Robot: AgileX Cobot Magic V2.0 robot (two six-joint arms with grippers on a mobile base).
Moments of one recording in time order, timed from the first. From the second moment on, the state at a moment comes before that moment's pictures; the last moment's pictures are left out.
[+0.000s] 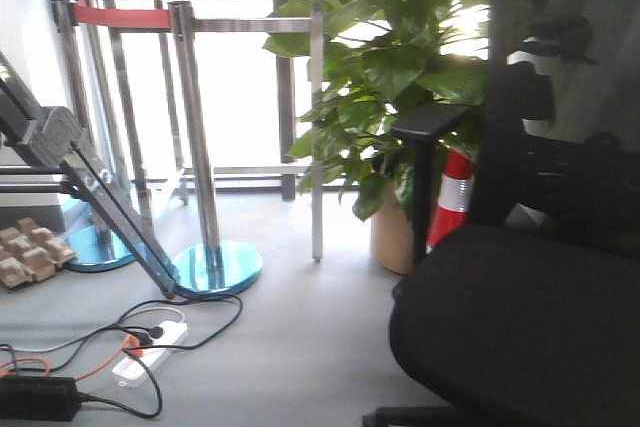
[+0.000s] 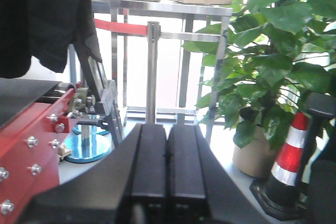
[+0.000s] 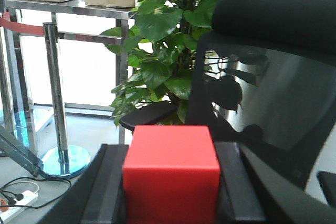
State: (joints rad) left arm -0.06 -0.01 0.03 -0.10 -0.04 0.05; right arm 0.03 0.20 -0.37 -0.01 0.21 -0.01
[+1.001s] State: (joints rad) left arm -0.06 -0.01 0.03 -0.10 -0.04 0.05; right arm 0.03 0.20 -0.37 -0.01 0.21 -0.01
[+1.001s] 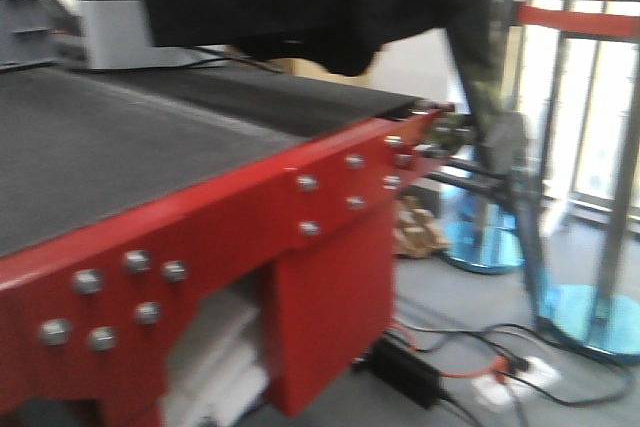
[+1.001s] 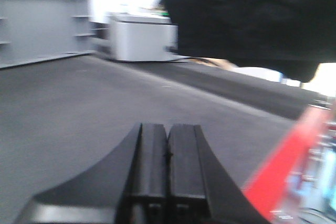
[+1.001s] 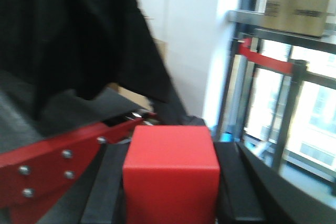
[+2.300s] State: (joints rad) left arm -0.06 -0.01 0.03 -0.10 -0.04 0.05; right arm 0.03 0.20 -0.37 -0.01 0.21 -0.01
